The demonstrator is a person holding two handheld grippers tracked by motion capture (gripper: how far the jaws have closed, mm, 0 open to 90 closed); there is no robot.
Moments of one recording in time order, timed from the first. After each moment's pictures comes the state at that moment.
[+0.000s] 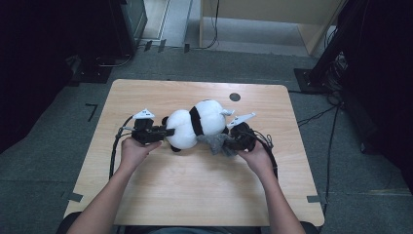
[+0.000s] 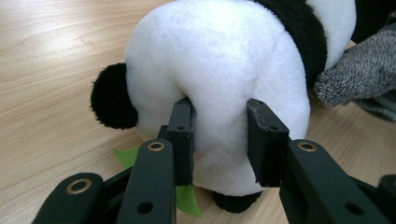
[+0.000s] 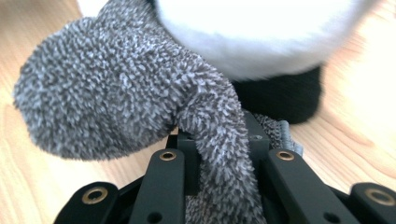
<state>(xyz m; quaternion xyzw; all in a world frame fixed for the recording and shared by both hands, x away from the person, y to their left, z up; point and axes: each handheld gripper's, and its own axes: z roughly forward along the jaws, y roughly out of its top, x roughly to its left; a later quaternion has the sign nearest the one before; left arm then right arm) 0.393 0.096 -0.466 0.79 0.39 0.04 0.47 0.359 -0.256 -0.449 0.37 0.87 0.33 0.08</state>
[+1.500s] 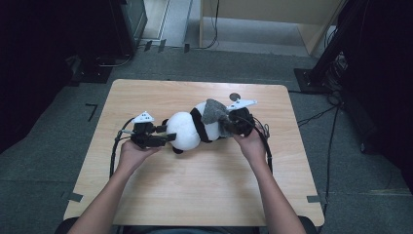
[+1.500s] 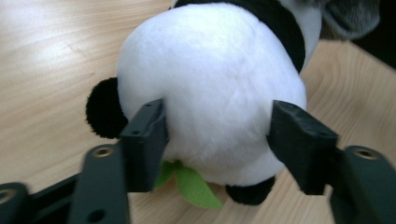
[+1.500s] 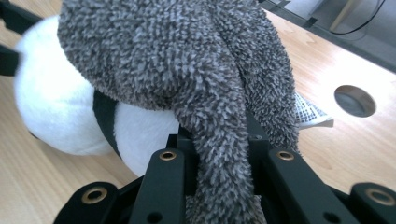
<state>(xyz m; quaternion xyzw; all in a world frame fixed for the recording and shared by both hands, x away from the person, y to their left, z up) 0.381 0.096 -0.461 0.81 0.35 0.05 0.47 0.383 -0.242 -0.415 0.40 0.82 0.37 0.18</state>
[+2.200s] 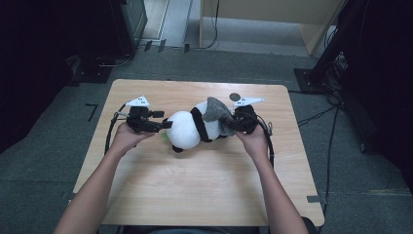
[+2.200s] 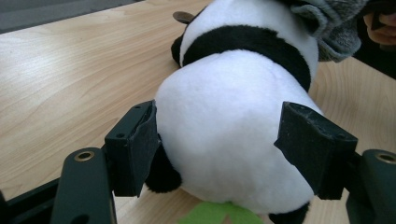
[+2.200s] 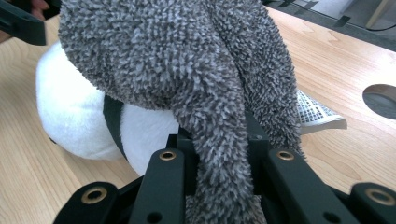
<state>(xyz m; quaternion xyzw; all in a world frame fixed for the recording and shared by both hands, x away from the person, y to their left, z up) 0.434 0.114 -0.450 0.81 0.31 0.03 0.50 0.399 -0.261 -0.424 0.40 0.80 0.43 0.12</state>
